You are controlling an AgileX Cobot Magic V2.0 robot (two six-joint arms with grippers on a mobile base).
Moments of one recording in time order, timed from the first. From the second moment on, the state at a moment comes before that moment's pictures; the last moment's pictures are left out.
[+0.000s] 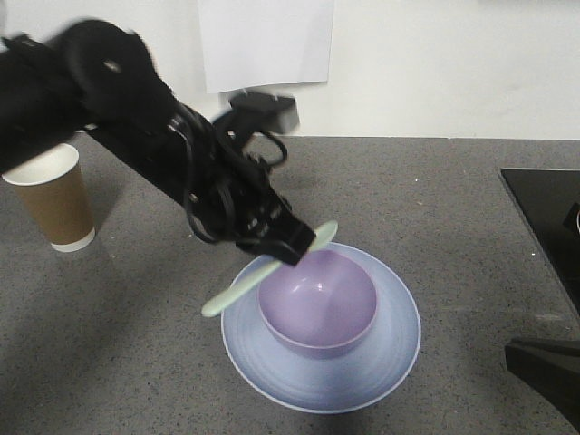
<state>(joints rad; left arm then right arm) -0.61 1.71 -1.59 -0.46 1.15 0.38 0.23 0.55 -0.60 0.49 0.79 -0.49</state>
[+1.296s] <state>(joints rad) -0.64 1.85 -1.59 -0.42 1.11 0.35 0.23 0.55 -0.60 0.49 0.79 -0.49</state>
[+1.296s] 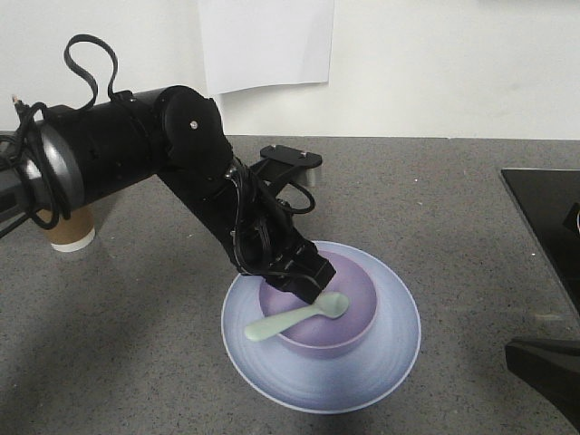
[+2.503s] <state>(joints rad) -0.62 1.34 -1.59 0.48 1.25 -0.06 0.23 0.55 -0.60 0.49 0.80 -0.49</state>
